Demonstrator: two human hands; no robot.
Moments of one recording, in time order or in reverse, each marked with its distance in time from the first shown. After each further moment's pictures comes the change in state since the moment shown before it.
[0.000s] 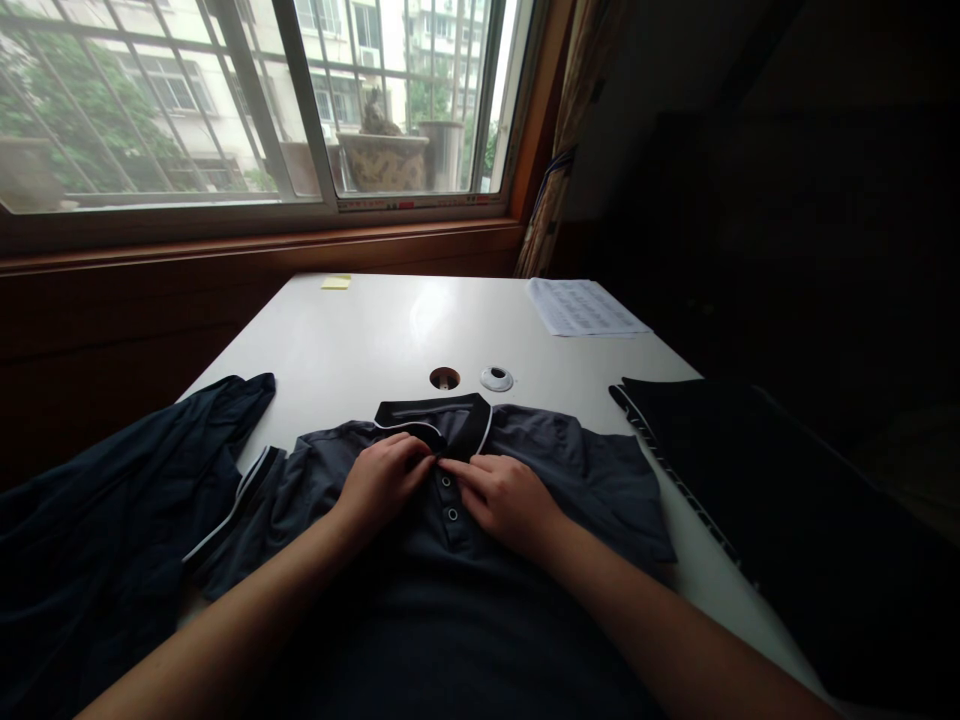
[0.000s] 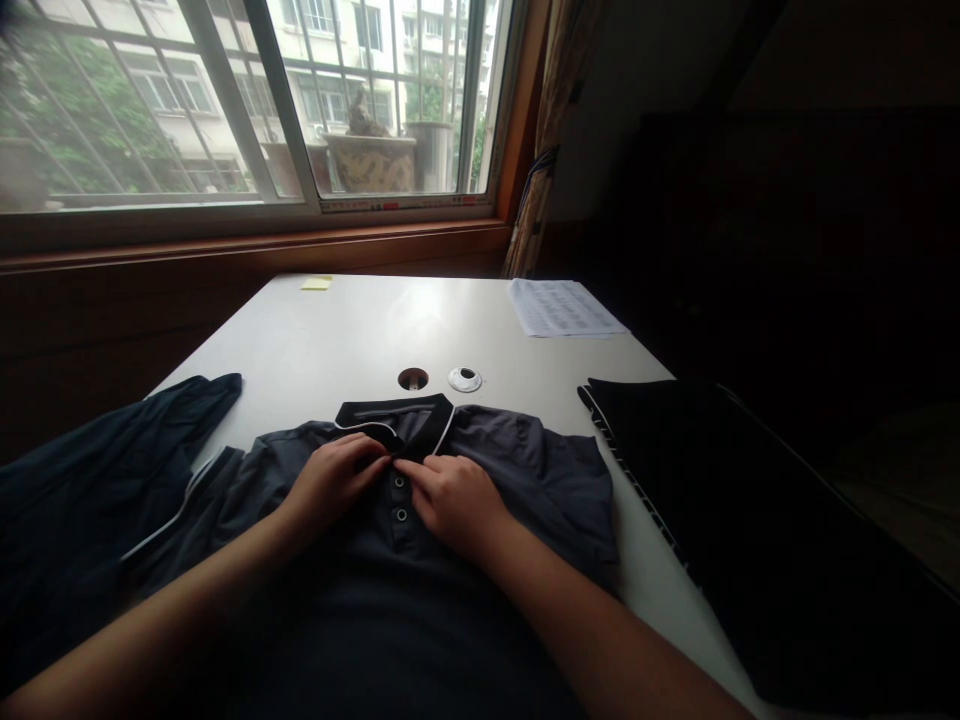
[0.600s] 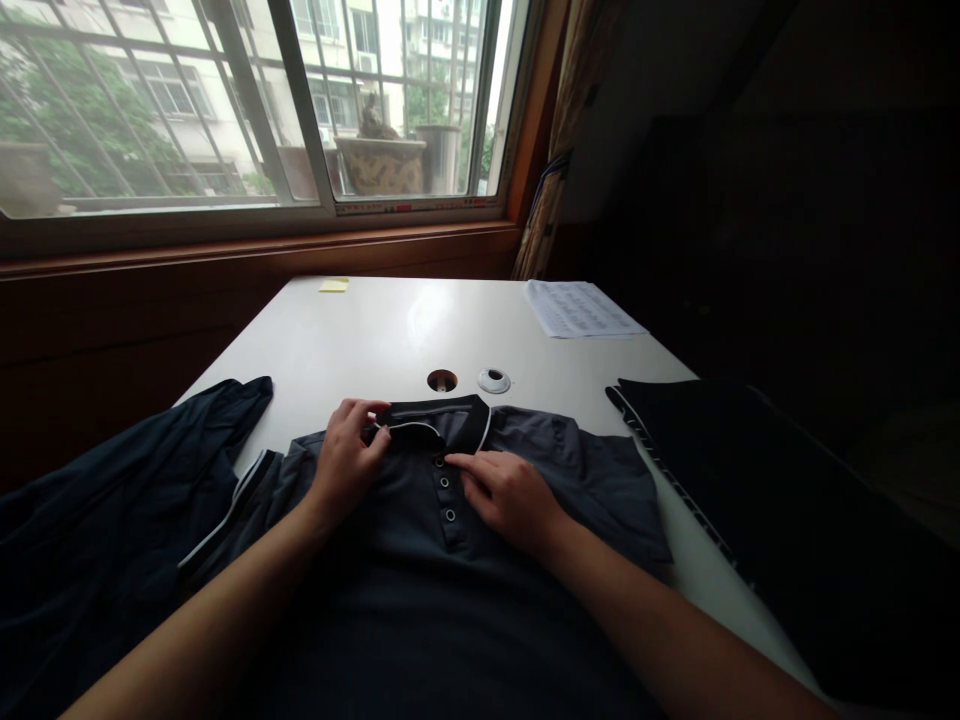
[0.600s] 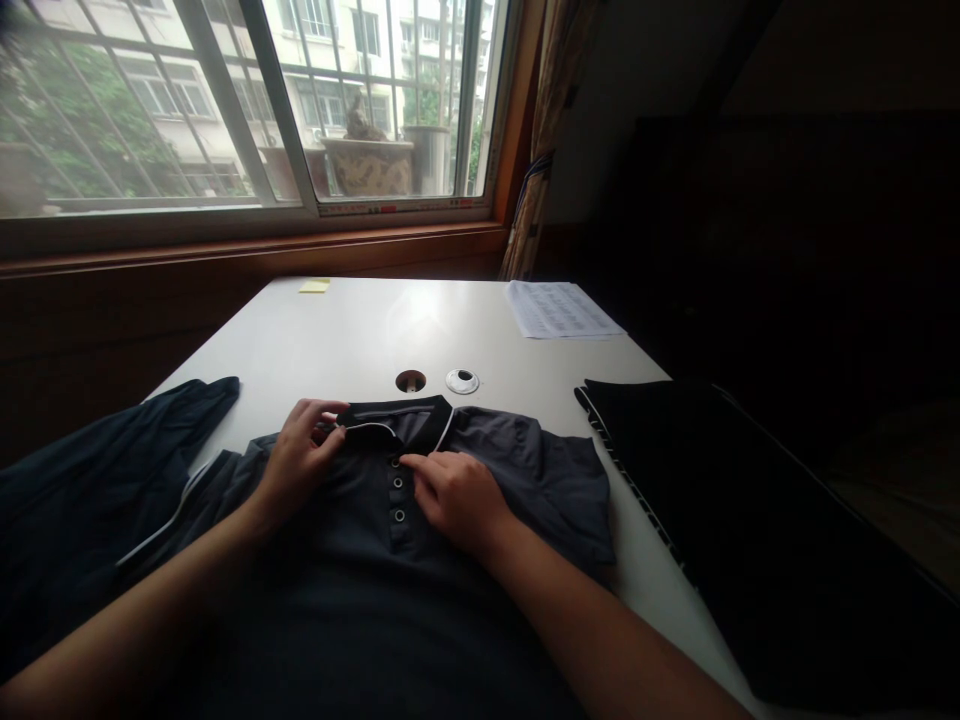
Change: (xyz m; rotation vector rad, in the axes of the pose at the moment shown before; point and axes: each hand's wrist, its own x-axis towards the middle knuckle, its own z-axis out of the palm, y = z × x) left_hand 0.009 -0.022 -0.022 -0.033 0.341 -0.099; right_hand 0.000 0.006 -0.002 0.081 0.141 -0.024
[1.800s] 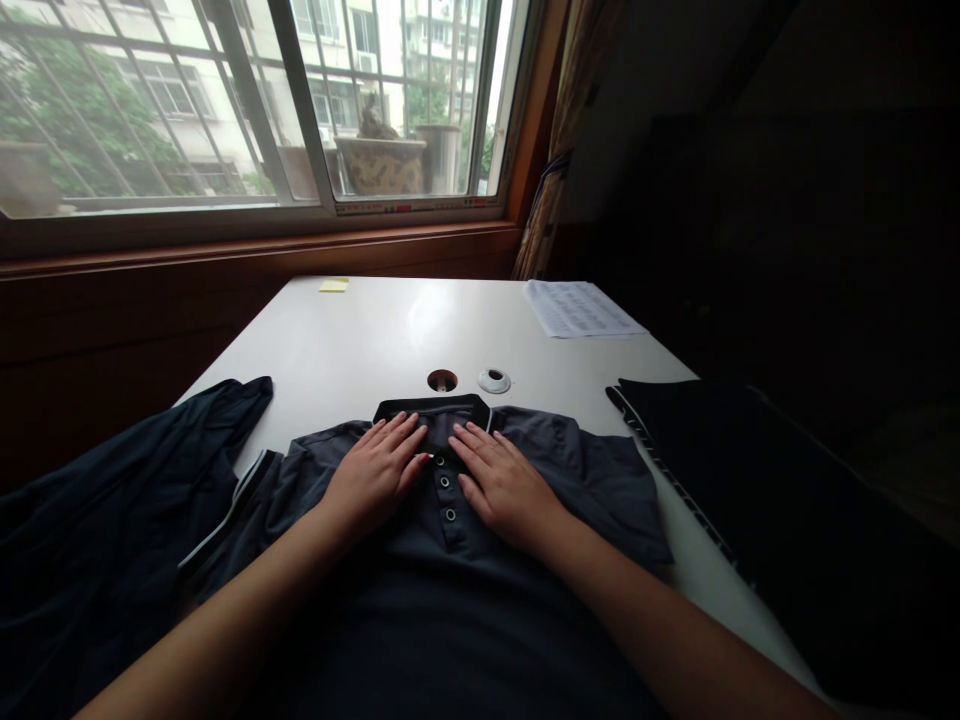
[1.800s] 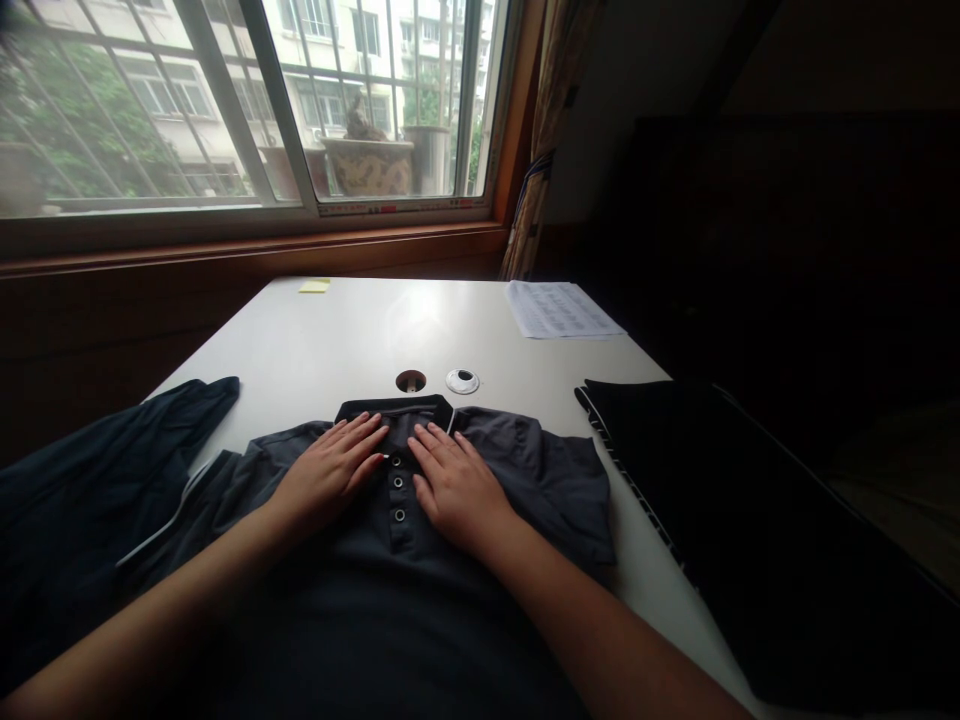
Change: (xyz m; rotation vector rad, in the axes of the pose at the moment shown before) left_hand -0.016 -0.001 0.019 0.423 -0.324 0.387; right_hand 0.002 0.006 0.005 -0.204 -0.141 0.023
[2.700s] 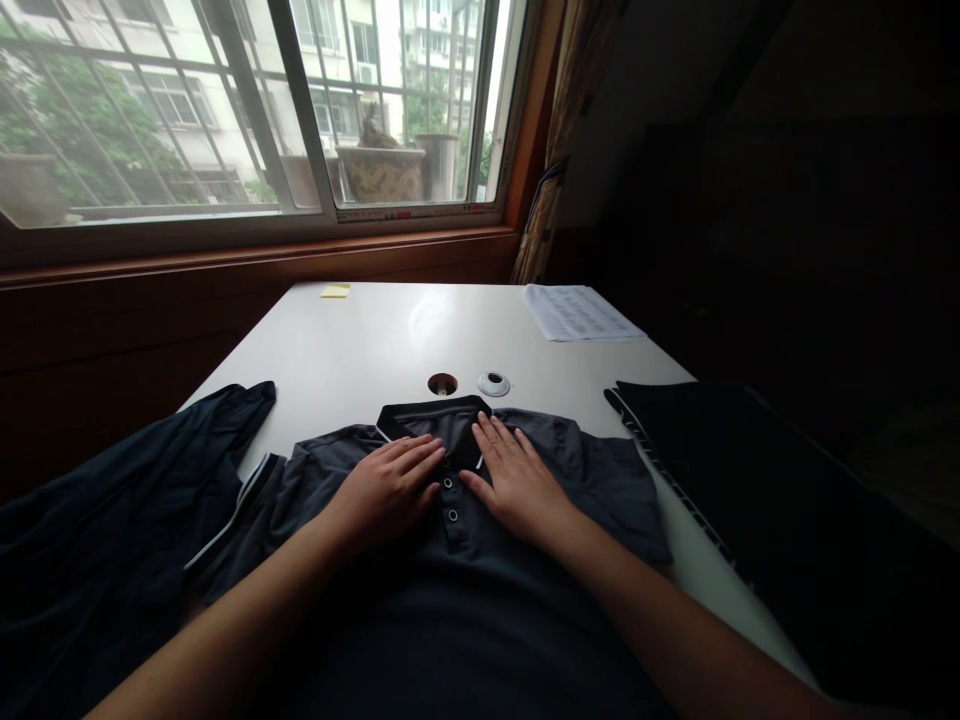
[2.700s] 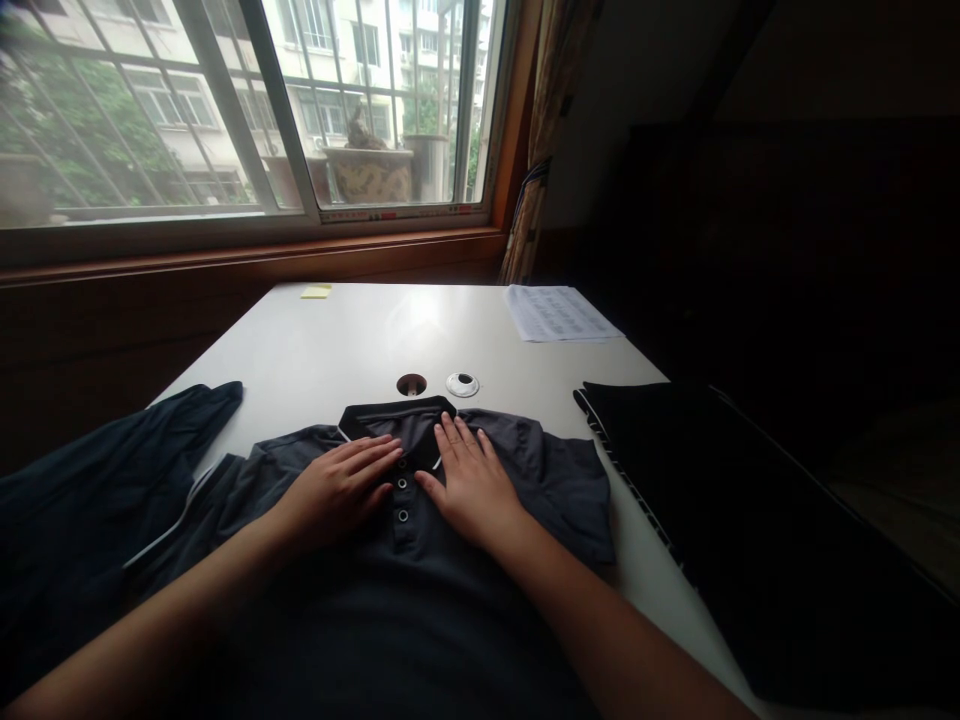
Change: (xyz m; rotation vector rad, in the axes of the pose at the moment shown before) left_hand -0.002 0.015 -0.015 -0.121 0.053 0.254; right_hand 0.000 0.012 0.003 -0.102 -0.060 0.197
